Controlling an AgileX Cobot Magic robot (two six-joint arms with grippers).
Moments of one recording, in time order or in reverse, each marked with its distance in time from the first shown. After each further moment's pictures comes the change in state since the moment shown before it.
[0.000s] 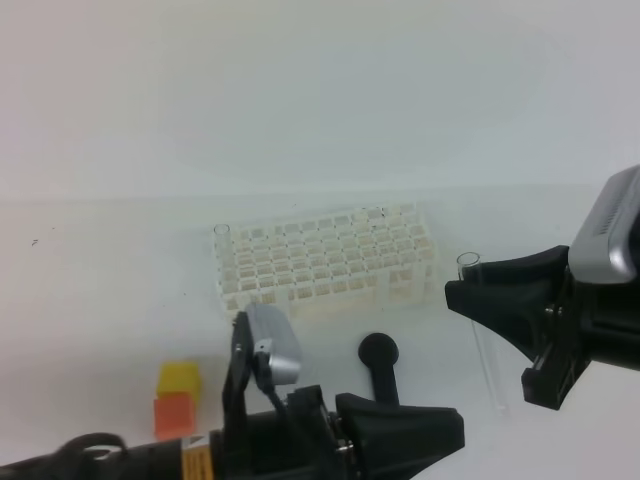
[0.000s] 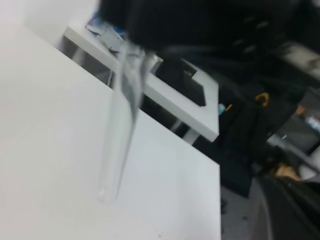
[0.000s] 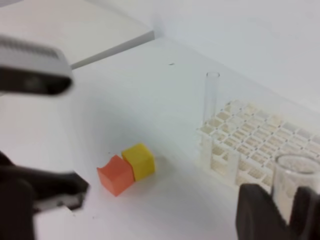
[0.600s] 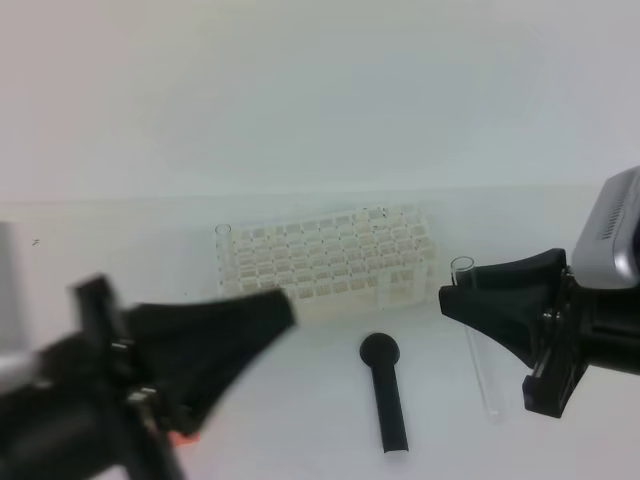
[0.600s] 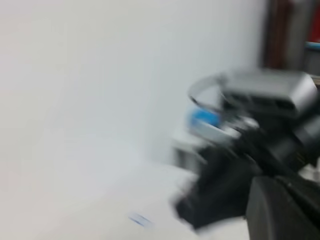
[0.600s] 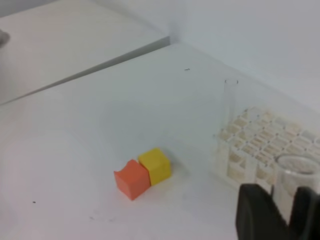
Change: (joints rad) left arm 0.283 -0.534 0.011 0.183 0.256 0.001; right arm 0.000 0.000 0.000 0.000 0.043 -0.004
